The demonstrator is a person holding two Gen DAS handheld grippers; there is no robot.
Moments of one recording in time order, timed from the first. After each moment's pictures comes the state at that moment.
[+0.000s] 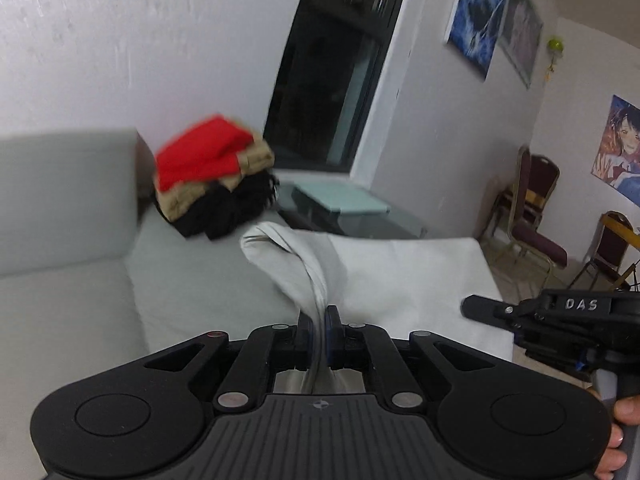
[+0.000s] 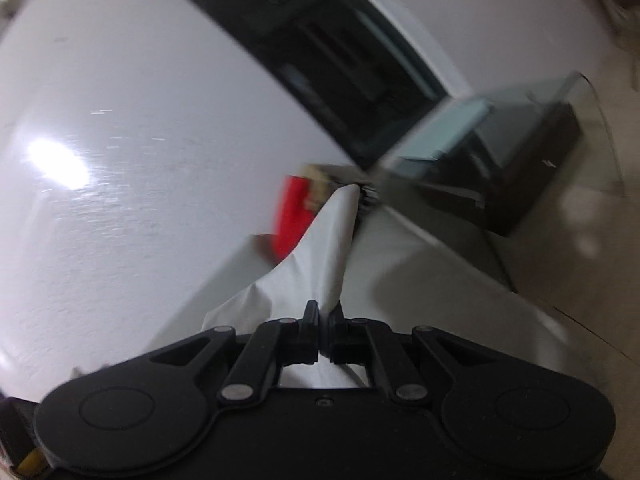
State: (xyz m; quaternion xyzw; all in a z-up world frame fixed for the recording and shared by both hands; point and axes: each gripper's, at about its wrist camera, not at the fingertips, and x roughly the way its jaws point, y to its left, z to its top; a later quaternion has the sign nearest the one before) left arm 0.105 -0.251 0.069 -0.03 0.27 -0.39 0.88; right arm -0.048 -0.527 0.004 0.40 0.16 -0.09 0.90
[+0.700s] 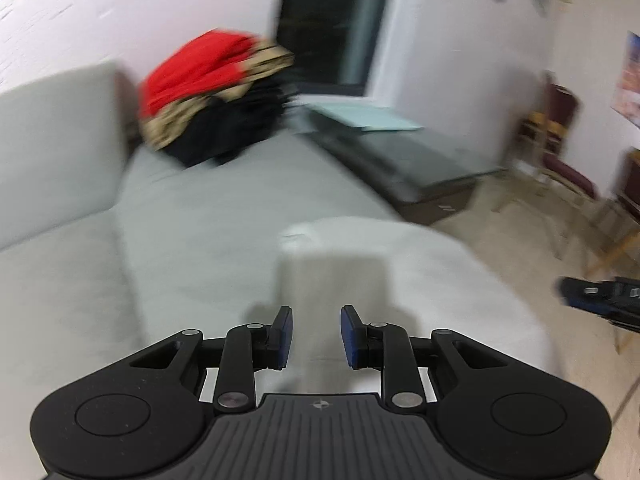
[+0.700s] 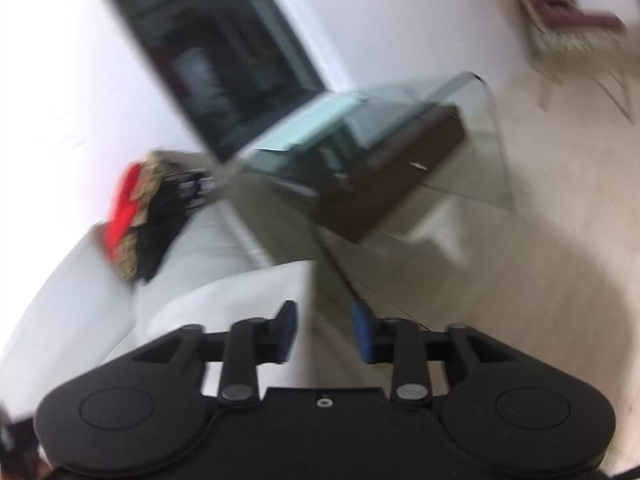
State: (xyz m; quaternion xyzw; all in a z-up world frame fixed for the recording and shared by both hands) left arm 0.136 -0.293 -0.007 0.06 0.32 -0.40 0.86; right arm -0.039 -0.571 -0.064 0.30 0.22 -0.21 0.90
